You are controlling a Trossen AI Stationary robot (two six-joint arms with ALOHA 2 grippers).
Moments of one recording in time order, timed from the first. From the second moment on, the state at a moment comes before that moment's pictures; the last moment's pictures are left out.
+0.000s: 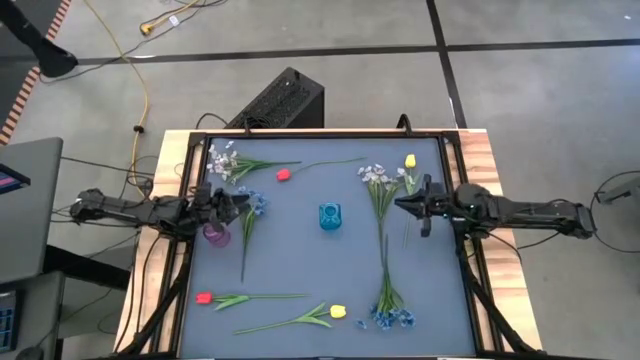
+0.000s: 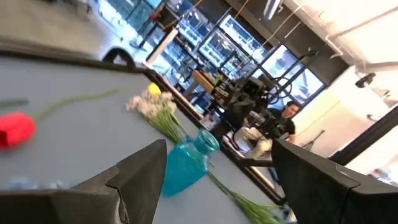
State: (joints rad) left arm -0.16 0.10 0.03 0.17 -0.47 -0.70; right arm -0.12 0.24 0.08 0.10 0.05 0.18
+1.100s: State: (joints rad) left arm -0.02 0.56 0.66 -0.18 -0.31 -0.09; right arm -0.06 1.03 1.09 -0.52 0.01 0.35
